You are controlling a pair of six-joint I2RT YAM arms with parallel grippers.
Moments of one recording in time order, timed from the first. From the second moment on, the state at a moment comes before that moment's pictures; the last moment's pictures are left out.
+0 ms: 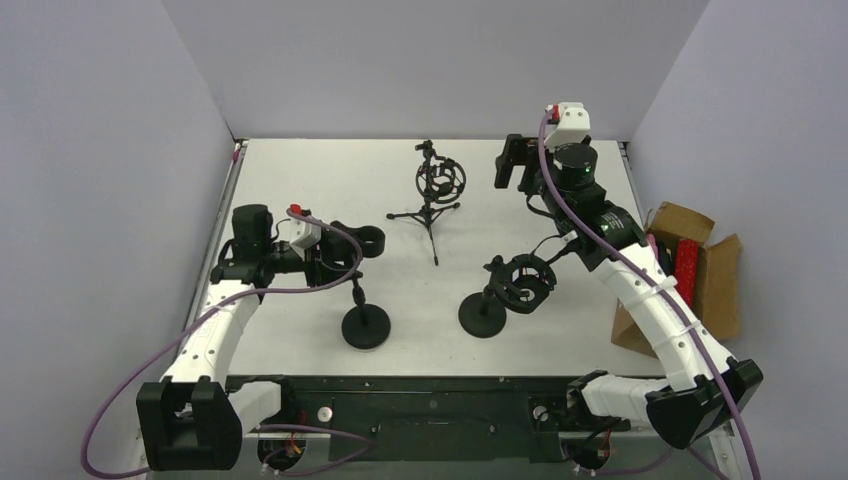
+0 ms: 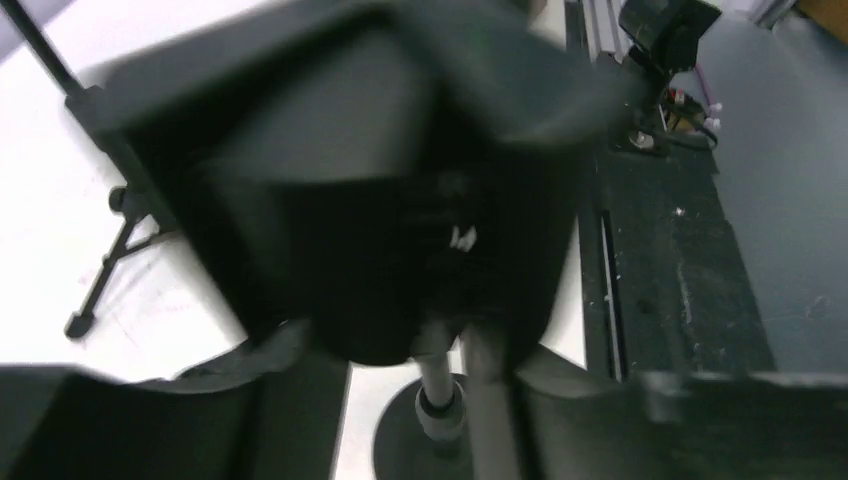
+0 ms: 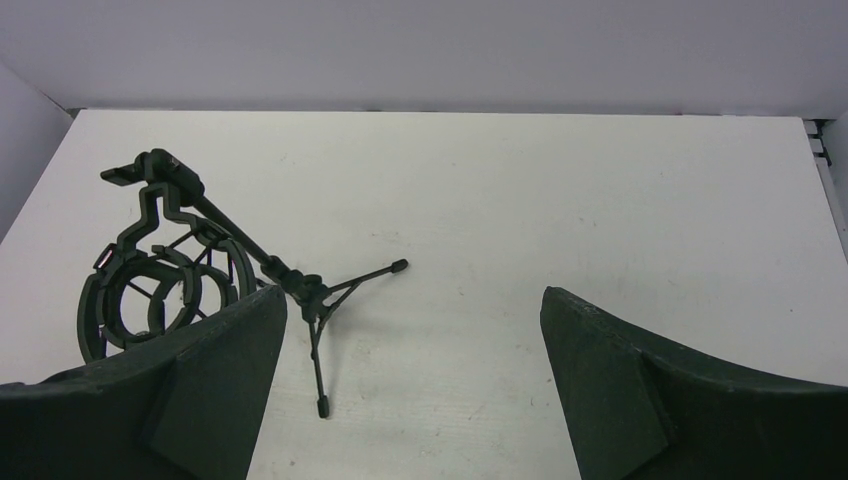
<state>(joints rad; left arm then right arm) 0.00 1.09 0.78 -0.35 1.39 0.56 0.45 1.21 1.34 -0.36 0.26 0.21</state>
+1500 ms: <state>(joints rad) 0.06 1.87 1.40 0.27 1.07 0.17 0.61 1.88 2.07 -0.65 0.11 0.09</state>
